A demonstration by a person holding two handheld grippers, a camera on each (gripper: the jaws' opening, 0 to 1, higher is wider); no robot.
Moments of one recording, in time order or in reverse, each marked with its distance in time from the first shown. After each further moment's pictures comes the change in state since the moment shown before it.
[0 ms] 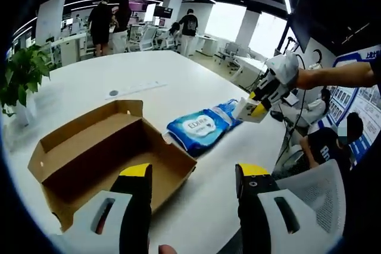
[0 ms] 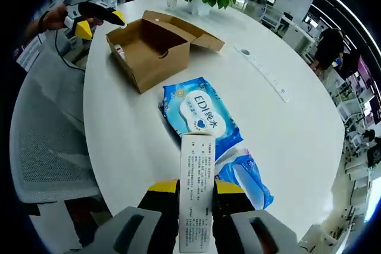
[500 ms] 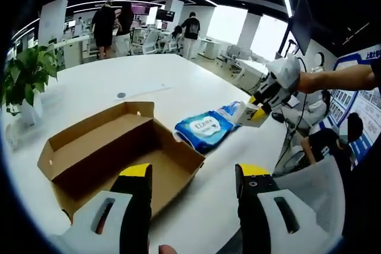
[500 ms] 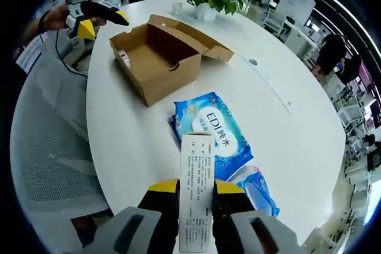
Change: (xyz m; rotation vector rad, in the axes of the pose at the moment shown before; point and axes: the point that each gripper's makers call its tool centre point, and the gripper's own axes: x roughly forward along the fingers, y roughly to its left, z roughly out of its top) left arm -0.018 0.011 0.000 0.004 -0.021 0.007; right arm 0.002 0.024 0.023 0.002 -0.021 0.001
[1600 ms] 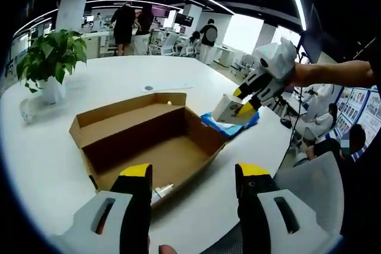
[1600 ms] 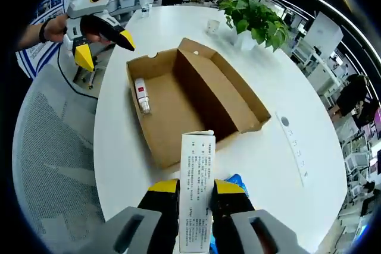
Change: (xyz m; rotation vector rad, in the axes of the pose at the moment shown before) left arm -0.069 0.050 -0.033 -0.085 -0.050 0.077; right arm 0.037 0.049 0.148 -0.199 -0.074 0.070
